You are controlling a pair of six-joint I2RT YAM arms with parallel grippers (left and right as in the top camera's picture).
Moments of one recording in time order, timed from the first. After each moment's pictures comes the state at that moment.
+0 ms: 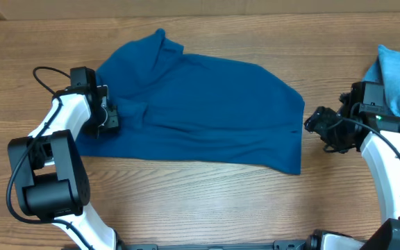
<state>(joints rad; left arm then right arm) 0.15 1.94 1.22 -0.69 0.02 -0.02 -0.18 1.42 0.99 -0.78 -0.23 0.40</state>
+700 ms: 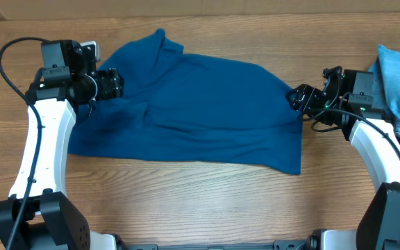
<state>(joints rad) 0.14 1.63 1.34 -0.68 0.26 -0.05 -0.15 1.57 0.98 -0.38 -0.45 0.31</state>
